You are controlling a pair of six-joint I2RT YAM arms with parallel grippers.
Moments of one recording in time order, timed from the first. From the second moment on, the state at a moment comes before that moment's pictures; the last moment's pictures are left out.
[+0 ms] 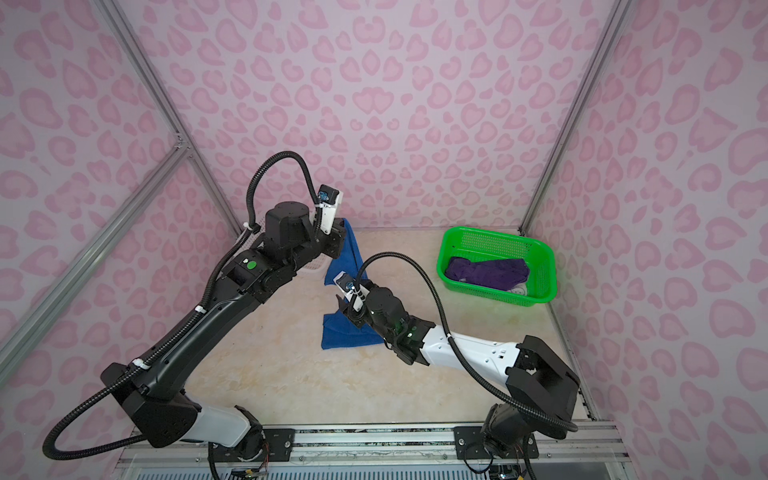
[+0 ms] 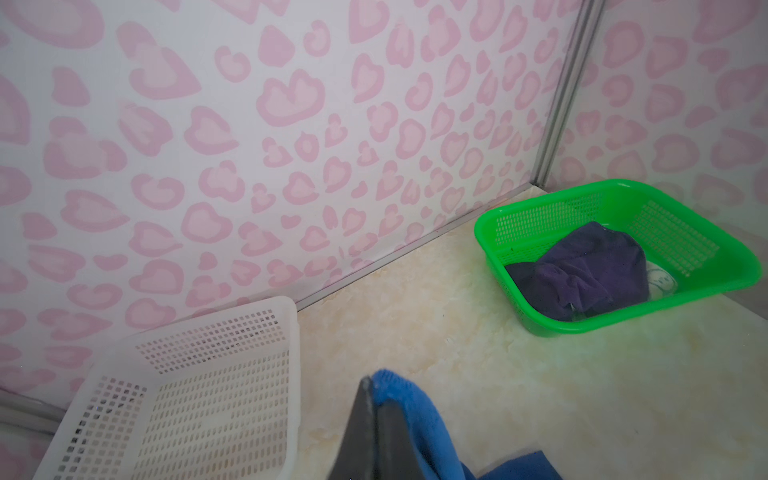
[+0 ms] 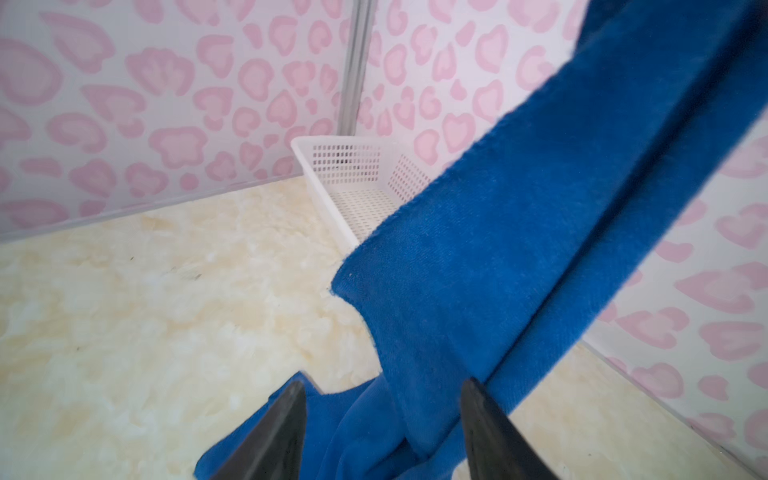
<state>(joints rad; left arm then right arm) -0.67 1.48 1.64 -0.47 -0.21 0.05 1.03 1.53 0.96 0.40 0.27 -0.17</state>
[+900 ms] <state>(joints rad) -0.71 1.48 1.55 -0.39 -0.24 -0.22 0.85 1.83 1.01 0.80 0.32 0.03</state>
